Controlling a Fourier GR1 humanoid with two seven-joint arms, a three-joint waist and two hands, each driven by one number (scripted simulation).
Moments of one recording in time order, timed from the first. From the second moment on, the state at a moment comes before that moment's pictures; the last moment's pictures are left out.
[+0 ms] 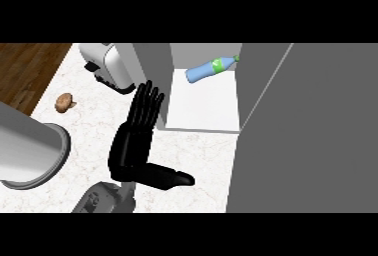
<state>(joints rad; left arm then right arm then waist) -0.23 0.10 -0.42 -1.55 0.44 0.26 -0.34 0.63 -0.20 0.49 -2.19 -0.11 0.02 -0.23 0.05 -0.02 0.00</state>
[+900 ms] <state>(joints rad) 0.44 0.40 -0.30 -2.21 0.54 0.18 -0.38 0.50 -0.31 0.68 -2.27 0.13 0.09 0.00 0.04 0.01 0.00</state>
